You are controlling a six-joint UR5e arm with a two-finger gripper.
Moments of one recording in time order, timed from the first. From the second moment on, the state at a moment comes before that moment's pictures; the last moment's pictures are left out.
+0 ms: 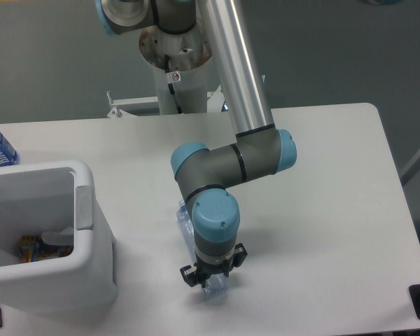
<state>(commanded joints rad) 2.30 -2.24 -1.44 -0.93 1.54 -0.08</state>
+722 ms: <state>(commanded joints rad) 2.32 -2.12 -1.34 -0.93 1.39 -0.08</state>
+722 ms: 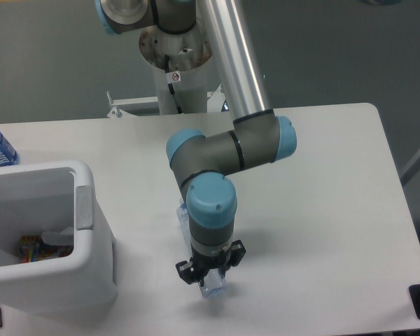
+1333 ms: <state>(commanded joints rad) 2.35 -1.99 -1.17 -0.78 1.10 -0.18</state>
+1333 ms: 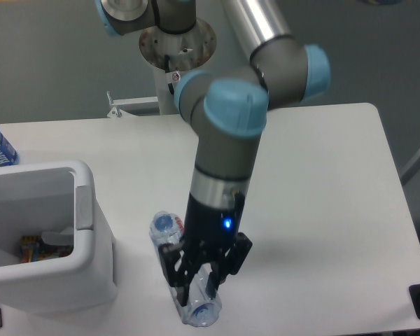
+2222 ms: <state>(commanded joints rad) 2.13 -1.90 -1.21 -0.72 1.10 -0.17</state>
